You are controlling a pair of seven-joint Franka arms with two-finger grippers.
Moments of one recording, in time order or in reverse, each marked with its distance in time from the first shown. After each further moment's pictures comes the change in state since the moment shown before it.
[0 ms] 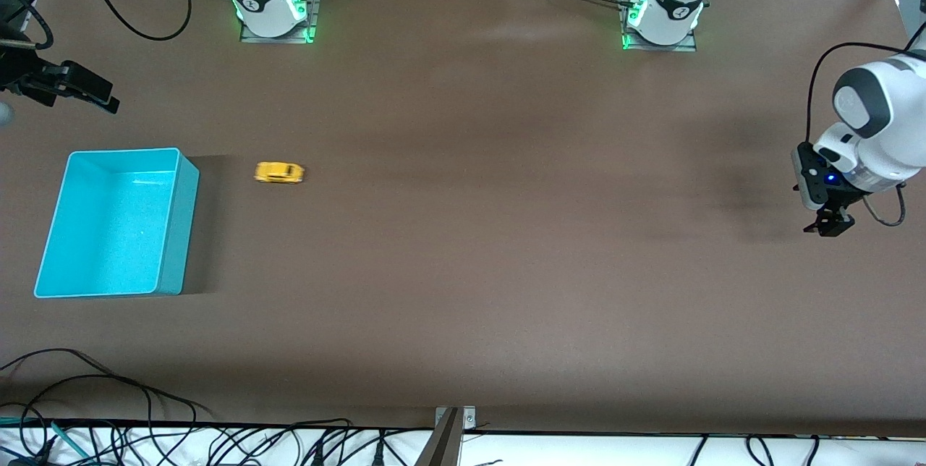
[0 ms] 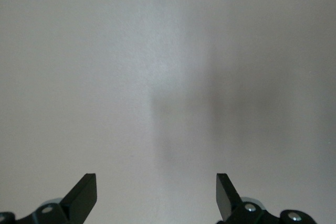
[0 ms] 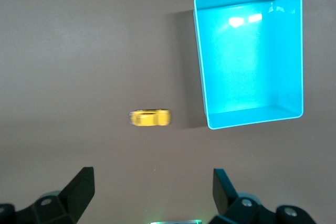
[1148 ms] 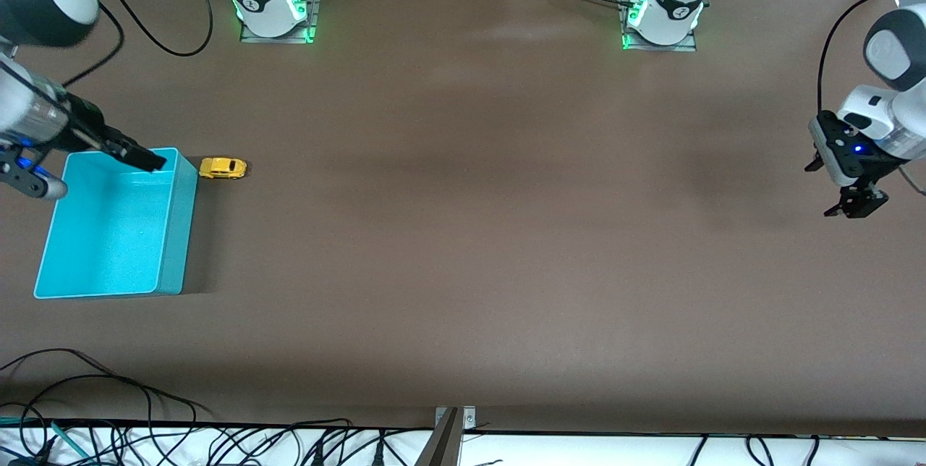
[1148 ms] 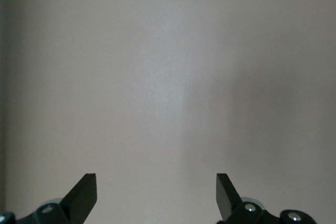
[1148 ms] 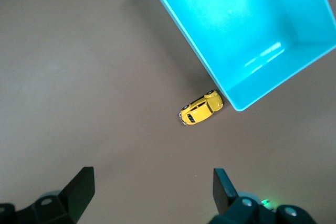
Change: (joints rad) left arm -0.059 -0.197 -0.006 0.036 -0.003 -0.215 -0.270; right arm -0.003 0.165 0.027 -0.096 -0.001 0.148 0.569
